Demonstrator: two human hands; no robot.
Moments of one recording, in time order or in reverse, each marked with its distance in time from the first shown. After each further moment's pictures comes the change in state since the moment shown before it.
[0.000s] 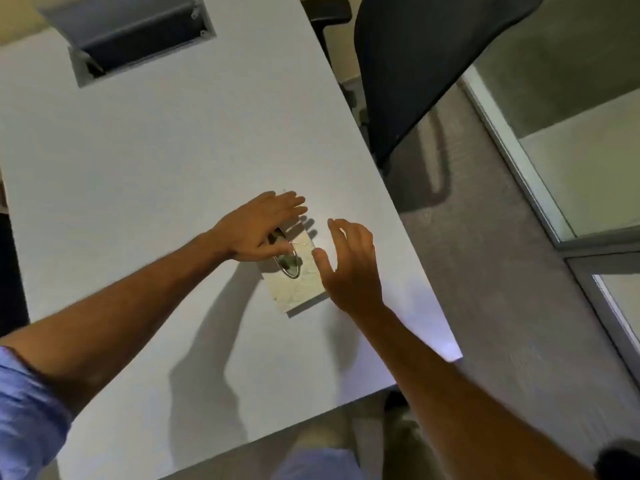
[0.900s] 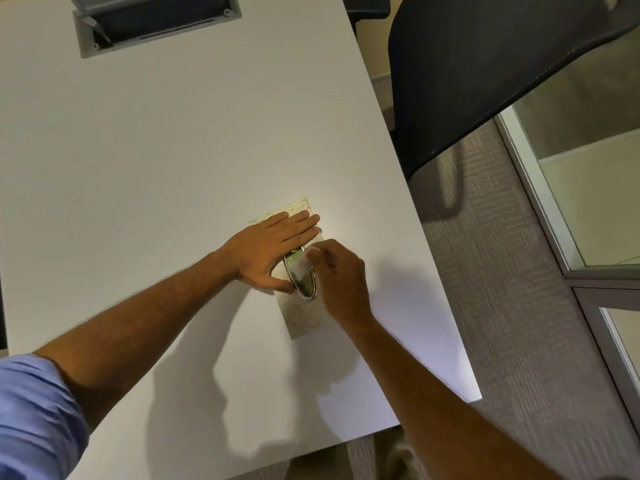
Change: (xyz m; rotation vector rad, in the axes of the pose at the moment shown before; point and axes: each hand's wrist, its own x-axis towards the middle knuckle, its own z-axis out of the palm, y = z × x) left_hand -0.011 -0.077 0.091 0.076 0.077 0.075; right_hand 0.037 -0.031 0.068 0.572 -0.207 0.322
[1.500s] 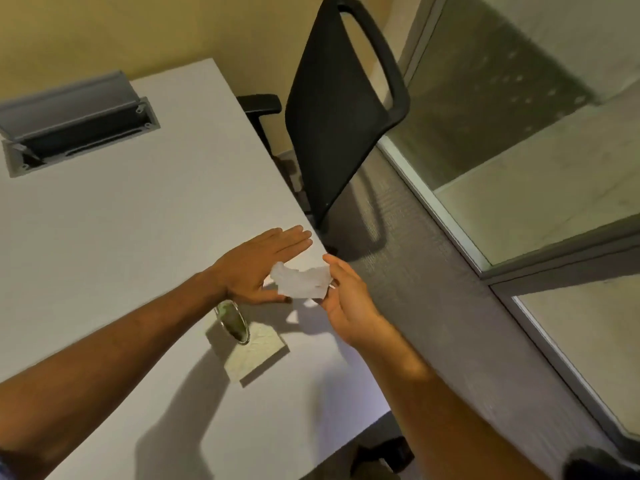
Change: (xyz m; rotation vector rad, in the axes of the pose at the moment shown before) left_hand 0.101 0.100 -0.123 -0.276 0.069 0.152; right_hand -0.021 -0.045 -0.149 0.899 0.141 0.589
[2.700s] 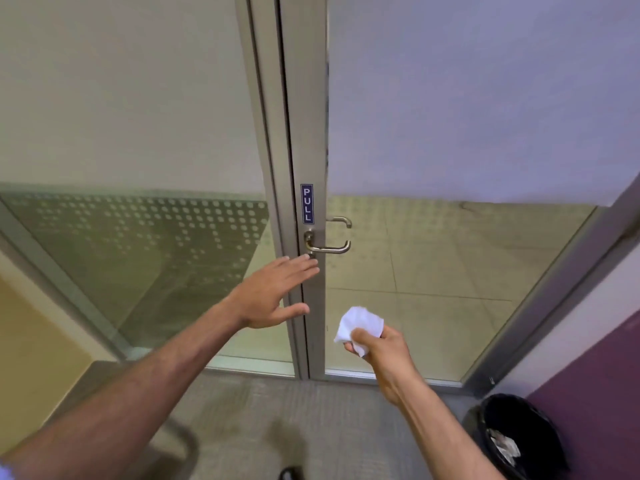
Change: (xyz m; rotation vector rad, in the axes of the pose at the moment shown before) left_hand 0.608 0.613 0.086 0.440 -0.034 0.991; right_hand -0.268 -0.293 -0.627 0.332 0.624 -0.789
